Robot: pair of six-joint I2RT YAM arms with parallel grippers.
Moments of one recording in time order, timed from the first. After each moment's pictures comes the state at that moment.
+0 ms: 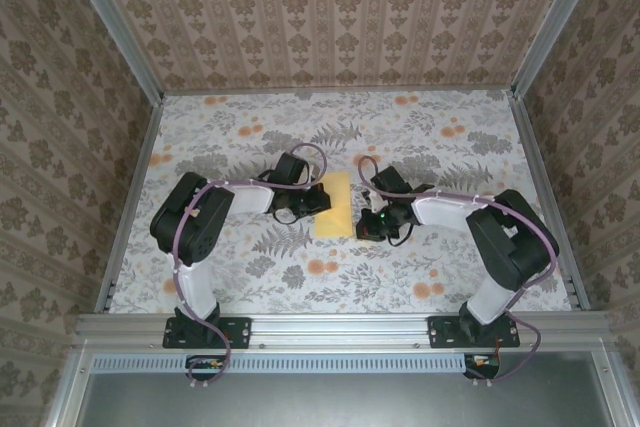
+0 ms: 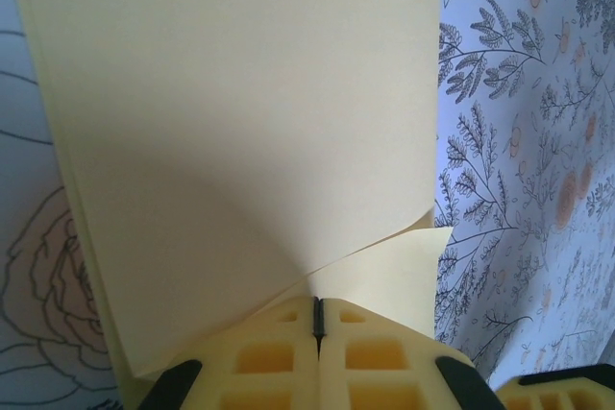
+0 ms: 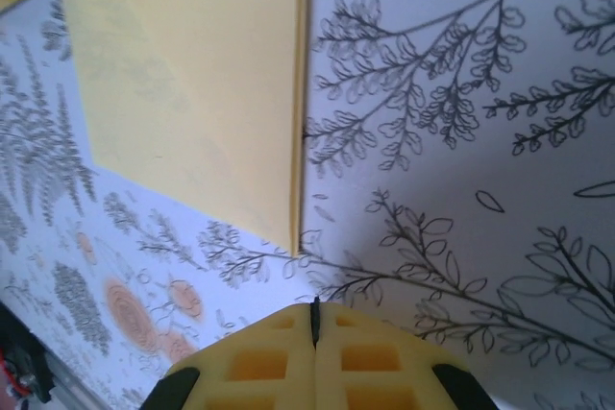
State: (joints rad) left arm -0.59 1.89 0.96 -0.01 0.50 -0.72; right arm 0.52 1.66 0.83 -0.36 -0.46 0.57
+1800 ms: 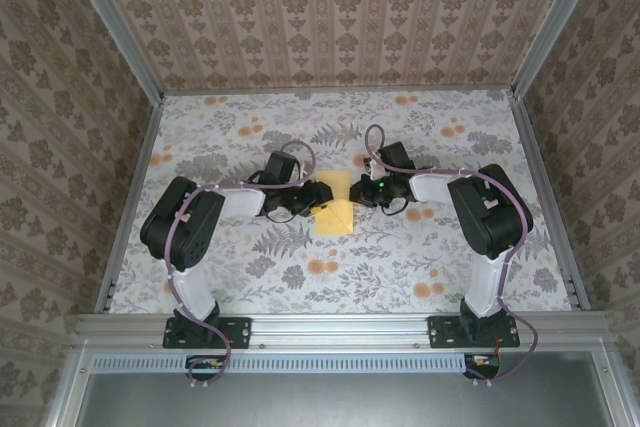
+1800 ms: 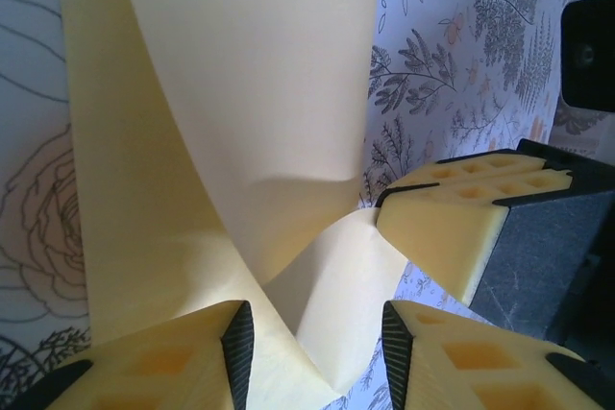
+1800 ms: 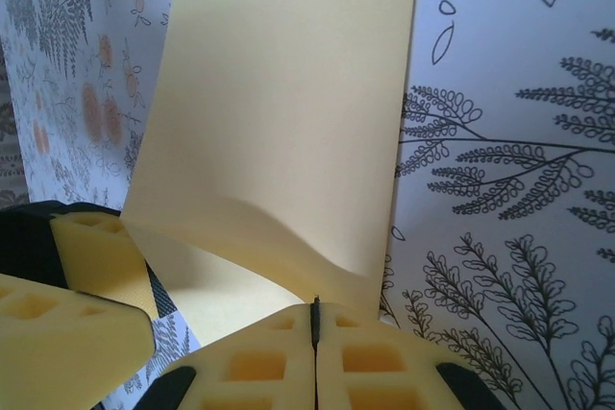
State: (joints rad) left arm -0.56 1.83 0.89 0.11 0.61 -0.90; right arm 0.37 1.90 1.00 -0.06 -0.59 0.62
